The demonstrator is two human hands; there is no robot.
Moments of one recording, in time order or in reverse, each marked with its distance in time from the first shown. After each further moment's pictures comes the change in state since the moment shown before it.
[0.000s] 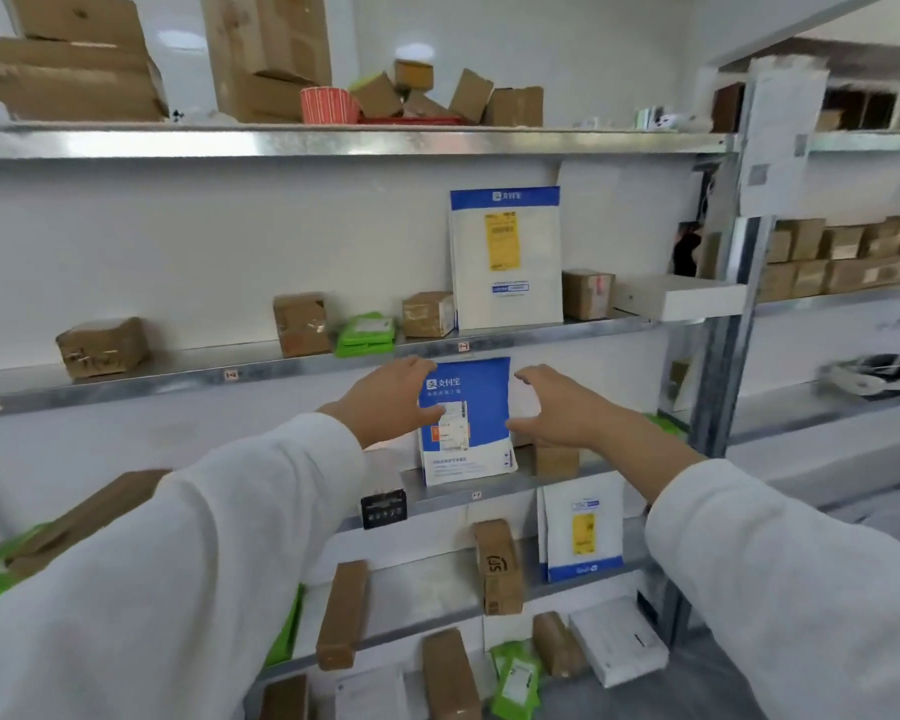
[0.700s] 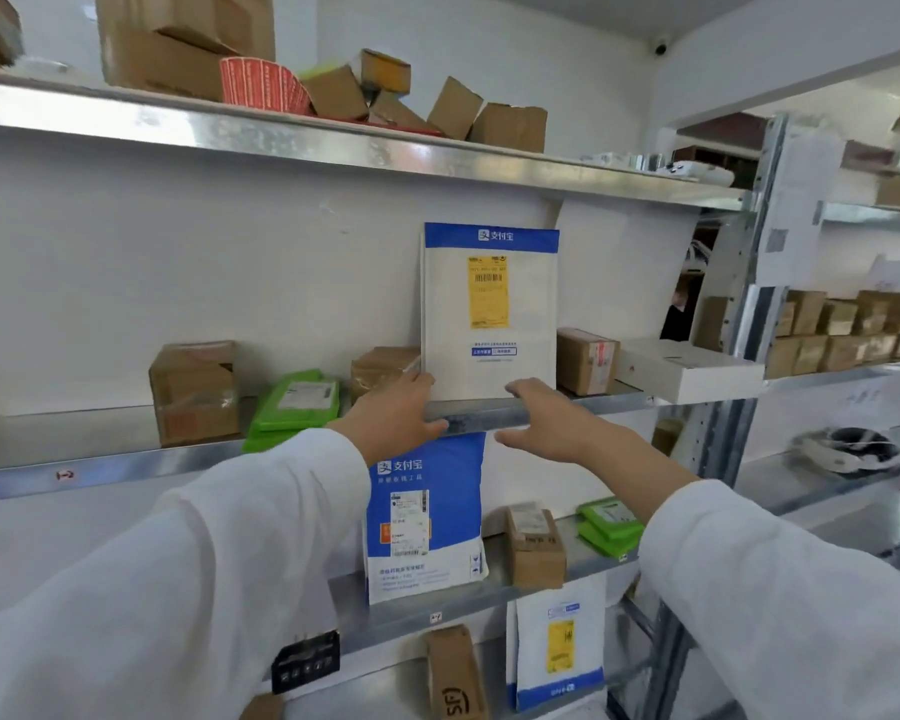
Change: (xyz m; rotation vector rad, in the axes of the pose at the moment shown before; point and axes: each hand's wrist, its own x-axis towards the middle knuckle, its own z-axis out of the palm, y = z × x) left_hand 0.247 -0.072 0.051 -0.045 0.067 0.066; right_hand 0.221 0.060 -0.029 -0.102 0.064 0.050
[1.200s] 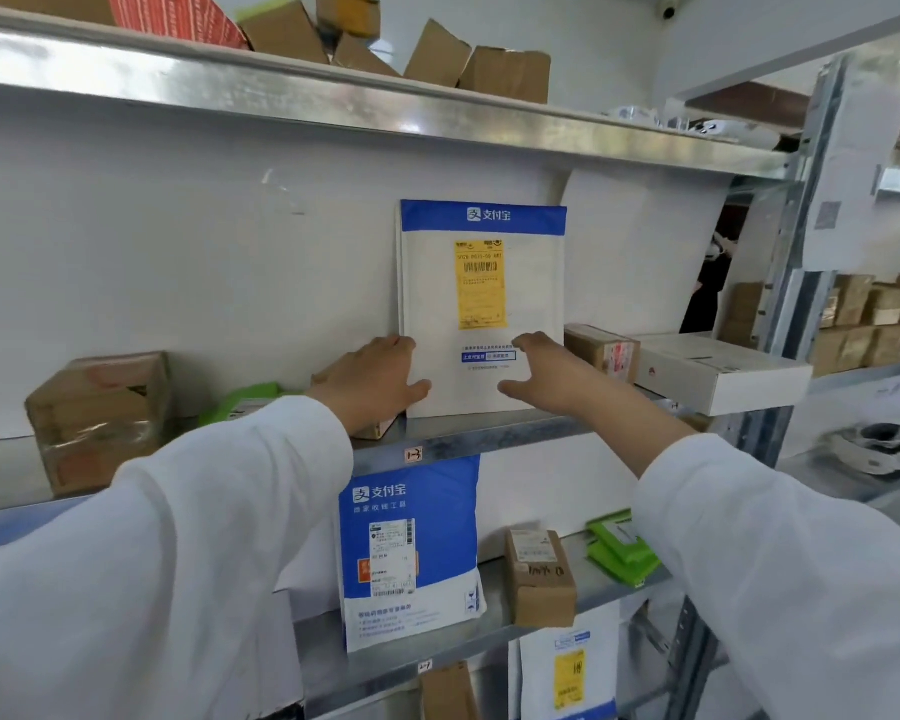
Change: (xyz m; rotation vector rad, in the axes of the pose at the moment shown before) left_hand 0.124 -0.043 0.024 0.044 0.008 -0.039; right_hand 0.133 0.058 -0.012 -0.057 0.094 0.017
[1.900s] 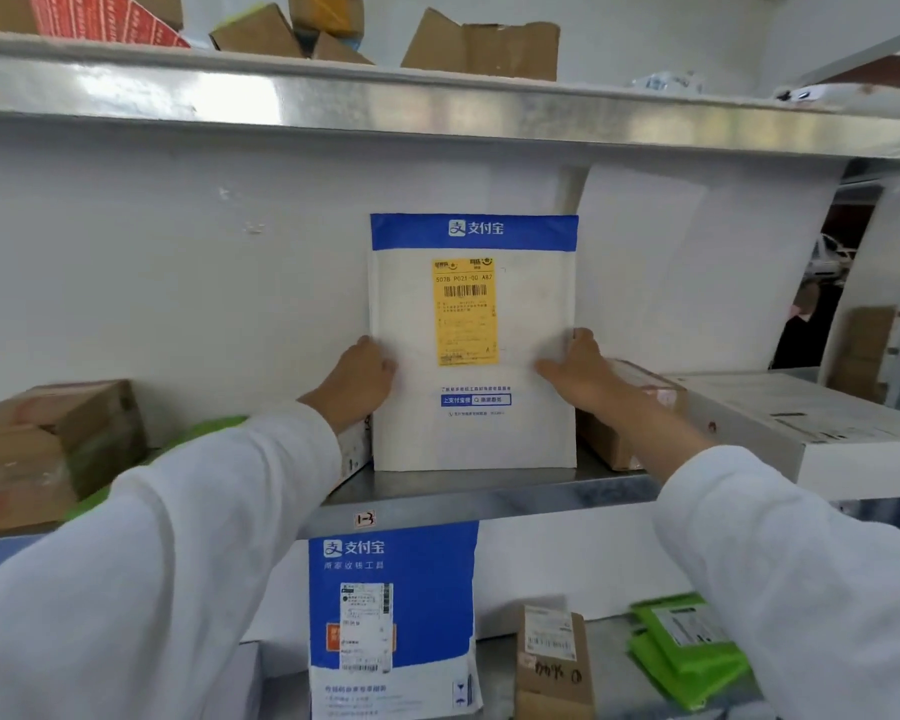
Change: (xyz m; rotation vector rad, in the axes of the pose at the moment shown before) left_hand 0.110 0.013 0.032 -0.308 0.152 -0.458; right_hand 0.132 0.112 0.011 0.621 0.053 0.156
